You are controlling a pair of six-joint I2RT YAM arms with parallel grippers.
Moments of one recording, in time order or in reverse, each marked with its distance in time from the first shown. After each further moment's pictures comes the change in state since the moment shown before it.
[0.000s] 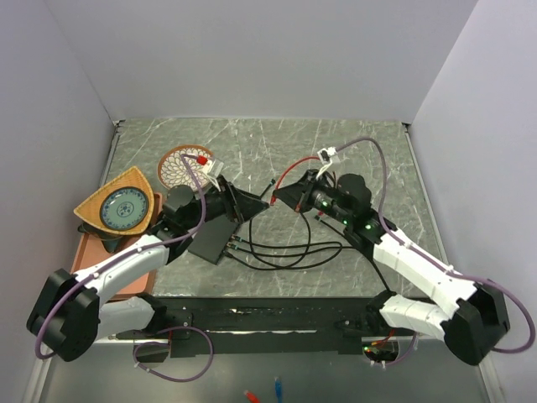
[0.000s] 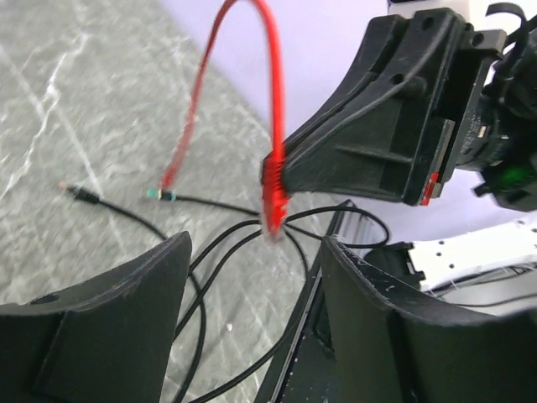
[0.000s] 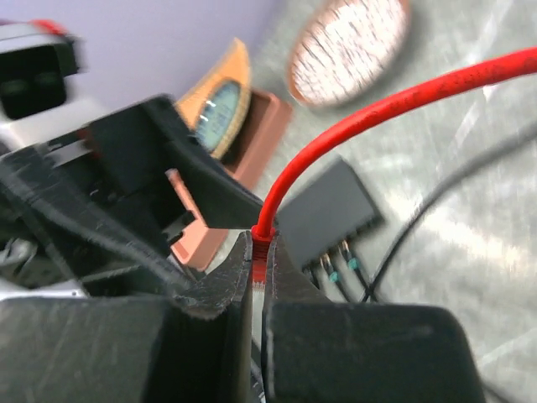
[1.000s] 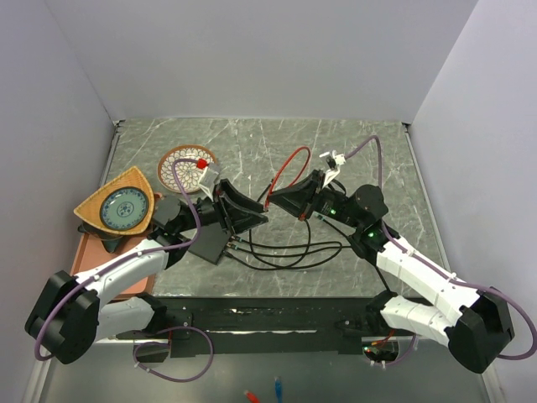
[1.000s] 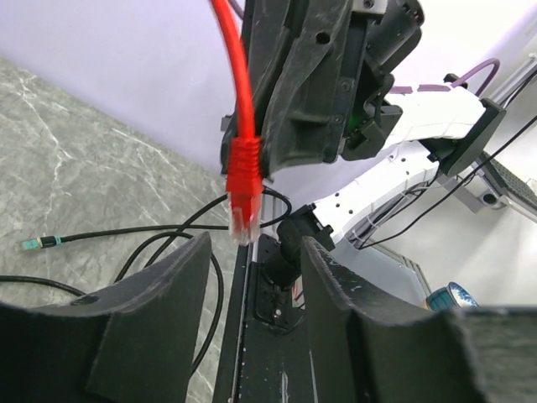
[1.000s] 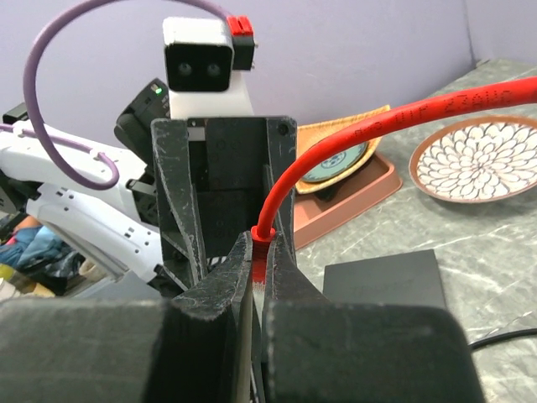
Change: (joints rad) left arm -0.006 -0.027 -0.064 0.357 0.283 -0.111; right arm 0.002 -0.083 -0.099 0.418 -0.301 -0.089
